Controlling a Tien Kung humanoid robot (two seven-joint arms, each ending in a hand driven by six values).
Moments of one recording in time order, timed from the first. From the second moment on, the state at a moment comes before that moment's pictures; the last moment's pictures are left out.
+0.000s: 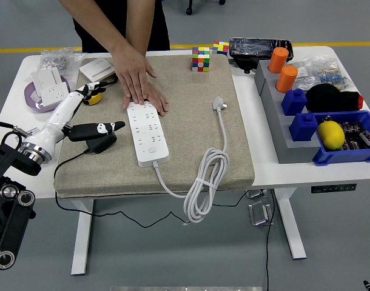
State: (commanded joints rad) left arm -0.17 0.06 -1.55 -1.51 2.13 -0.23 -0.05; right arm 0.16 -0.27 0.30 0.38 -0.20 -0.44 -0.14
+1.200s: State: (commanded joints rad) left arm -0.31 0.06 -1.51 -1.13 2.27 -0.16 -0.11; right arm 0.16 -0.28 0.28 0.38 -0.20 -0.44 -0.14
